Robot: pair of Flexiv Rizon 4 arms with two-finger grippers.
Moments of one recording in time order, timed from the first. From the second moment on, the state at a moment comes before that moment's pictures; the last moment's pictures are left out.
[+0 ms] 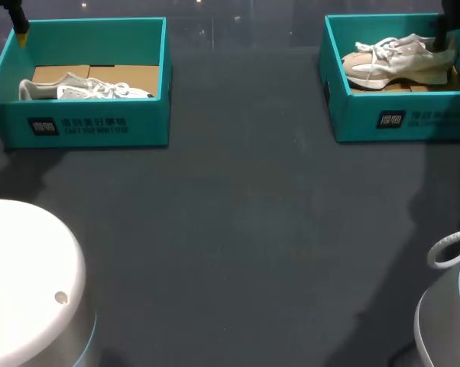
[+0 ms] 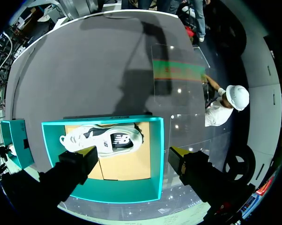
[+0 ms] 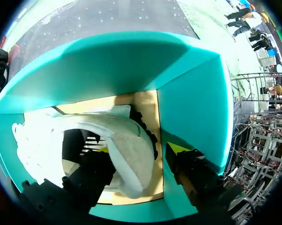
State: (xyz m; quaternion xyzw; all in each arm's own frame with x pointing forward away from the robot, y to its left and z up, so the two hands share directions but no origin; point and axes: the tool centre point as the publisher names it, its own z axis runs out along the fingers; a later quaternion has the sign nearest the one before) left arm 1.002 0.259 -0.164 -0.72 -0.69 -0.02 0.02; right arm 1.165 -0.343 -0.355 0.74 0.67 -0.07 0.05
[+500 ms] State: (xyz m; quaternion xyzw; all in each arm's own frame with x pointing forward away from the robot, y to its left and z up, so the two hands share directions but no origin) left arm 1.002 0.259 -0.164 -0.72 -0.69 -0.02 0.02; right arm 1.162 -0.339 -0.367 0.73 0.68 -0.08 0.04
